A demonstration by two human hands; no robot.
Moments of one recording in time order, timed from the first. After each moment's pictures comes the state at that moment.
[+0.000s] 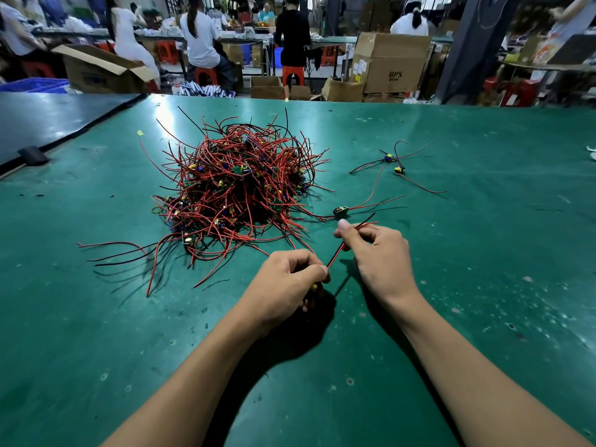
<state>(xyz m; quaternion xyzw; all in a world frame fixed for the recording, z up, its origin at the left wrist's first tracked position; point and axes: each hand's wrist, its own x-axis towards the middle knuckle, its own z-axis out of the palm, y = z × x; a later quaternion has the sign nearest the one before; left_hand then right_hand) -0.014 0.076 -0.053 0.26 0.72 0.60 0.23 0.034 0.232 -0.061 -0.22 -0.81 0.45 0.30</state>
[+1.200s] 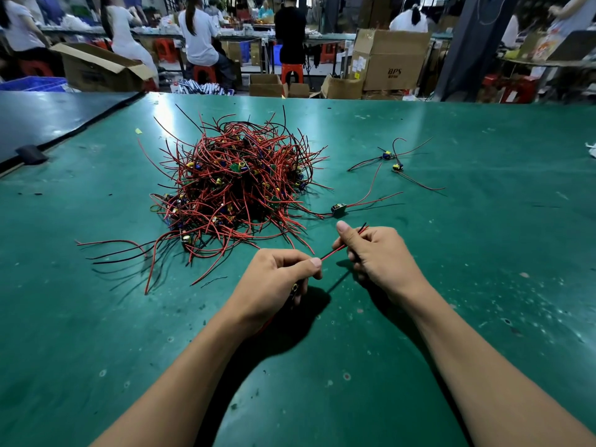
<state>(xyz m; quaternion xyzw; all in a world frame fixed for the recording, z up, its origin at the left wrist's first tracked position) -0.015 0.066 -0.053 0.26 0.69 0.64 0.24 0.037 0.243 -0.062 -0.22 -0.73 0.62 0.17</state>
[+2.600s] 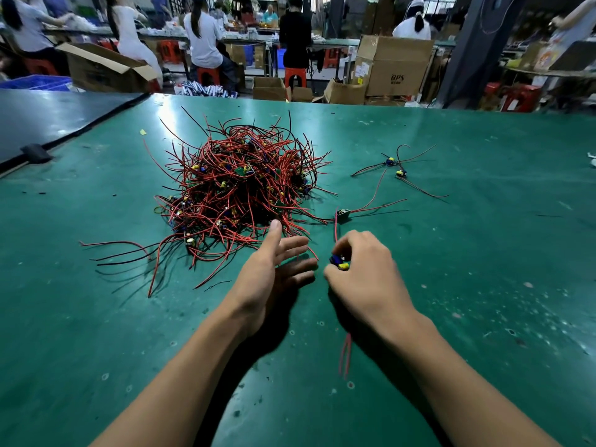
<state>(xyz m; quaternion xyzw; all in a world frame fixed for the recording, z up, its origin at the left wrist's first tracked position) -0.025 0.072 -0.049 0.07 0.55 0.77 0.31 0.048 0.200 -0.047 -0.23 -0.91 0.27 0.19</state>
